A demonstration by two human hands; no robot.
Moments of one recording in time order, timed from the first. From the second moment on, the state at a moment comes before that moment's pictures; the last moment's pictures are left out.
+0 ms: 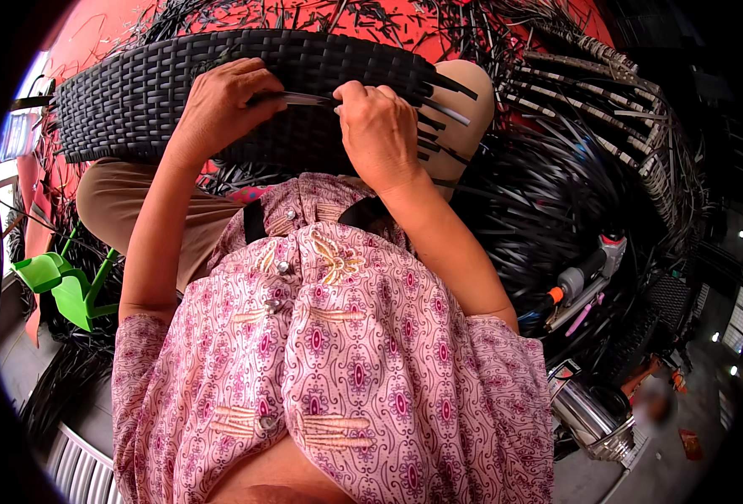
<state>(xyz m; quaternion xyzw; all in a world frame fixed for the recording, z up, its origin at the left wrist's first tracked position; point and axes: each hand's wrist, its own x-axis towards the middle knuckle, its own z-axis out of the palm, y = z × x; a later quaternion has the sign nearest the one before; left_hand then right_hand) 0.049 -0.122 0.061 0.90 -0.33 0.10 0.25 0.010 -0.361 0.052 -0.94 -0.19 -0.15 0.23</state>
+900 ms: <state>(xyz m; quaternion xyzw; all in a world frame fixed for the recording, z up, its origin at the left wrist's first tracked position) 0.007 -0.092 0.052 0.93 -0.25 0.16 0.23 0.034 -0.358 0.055 -0.91 -0.36 -0.15 0.16</state>
